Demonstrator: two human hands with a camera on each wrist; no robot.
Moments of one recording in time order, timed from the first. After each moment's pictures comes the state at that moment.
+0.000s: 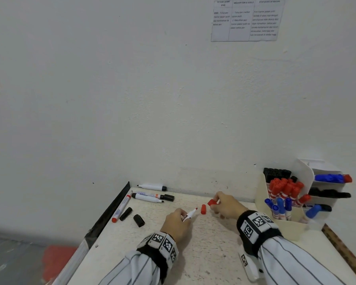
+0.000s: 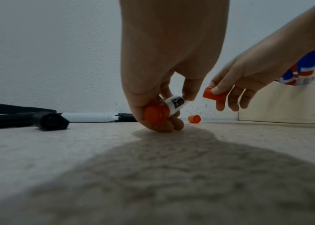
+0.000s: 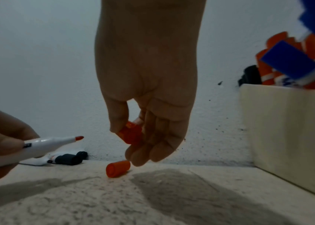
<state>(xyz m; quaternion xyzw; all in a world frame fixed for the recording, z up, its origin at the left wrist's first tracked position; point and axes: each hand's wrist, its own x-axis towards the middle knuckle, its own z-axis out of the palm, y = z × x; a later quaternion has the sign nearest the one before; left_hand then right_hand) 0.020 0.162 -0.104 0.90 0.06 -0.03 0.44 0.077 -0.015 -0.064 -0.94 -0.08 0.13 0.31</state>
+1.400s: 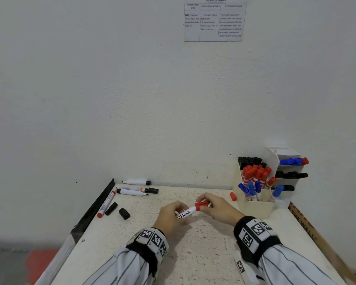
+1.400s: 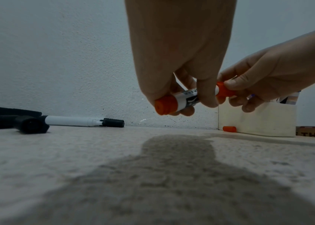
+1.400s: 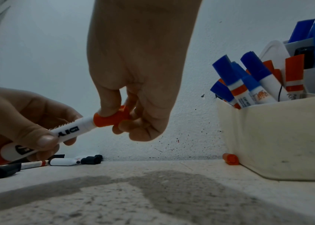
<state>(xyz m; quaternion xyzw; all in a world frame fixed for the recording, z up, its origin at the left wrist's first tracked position) -0.005 0.136 -0.100 0.87 -0.07 0.01 0.48 0.019 -0.048 -0.075 -0.90 -0.17 0.06 0.39</state>
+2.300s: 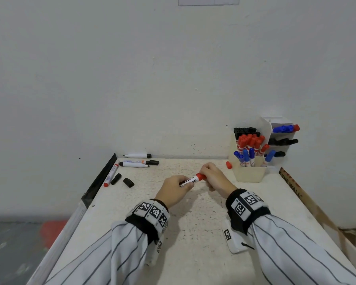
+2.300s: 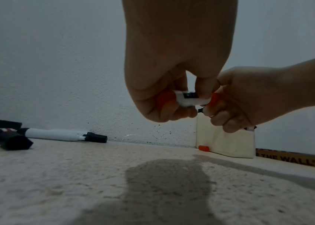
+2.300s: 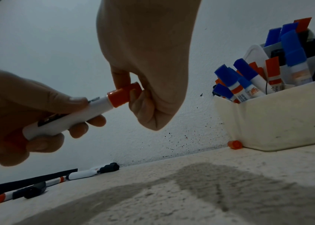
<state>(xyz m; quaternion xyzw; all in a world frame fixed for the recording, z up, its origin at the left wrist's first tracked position) -0.044 0.134 -0.082 0.90 -0.11 0.00 0.43 -0.027 -0.022 -0.065 -0.81 0.00 0.05 0.59</state>
